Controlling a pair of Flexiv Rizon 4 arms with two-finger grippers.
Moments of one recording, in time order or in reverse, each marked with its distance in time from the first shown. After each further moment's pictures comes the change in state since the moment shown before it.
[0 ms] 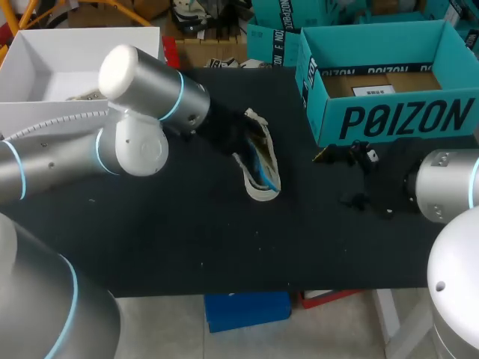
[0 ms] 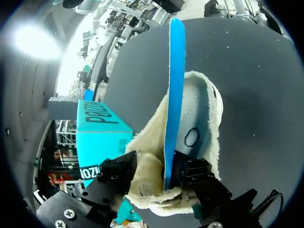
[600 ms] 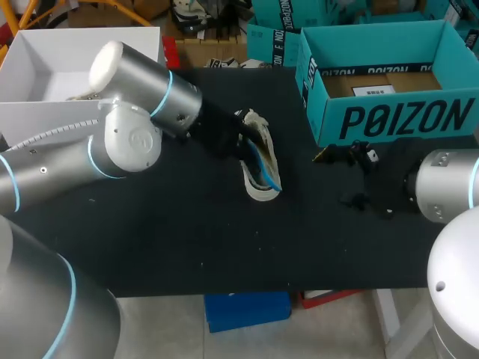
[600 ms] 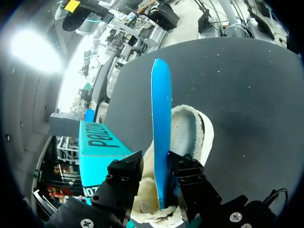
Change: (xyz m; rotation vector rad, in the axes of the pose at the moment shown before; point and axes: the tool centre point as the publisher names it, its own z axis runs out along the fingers) left arm 0.006 -0.038 -0.009 0.175 -0.004 0.034; right arm 0.000 0.000 0.000 0.000 0.000 0.000
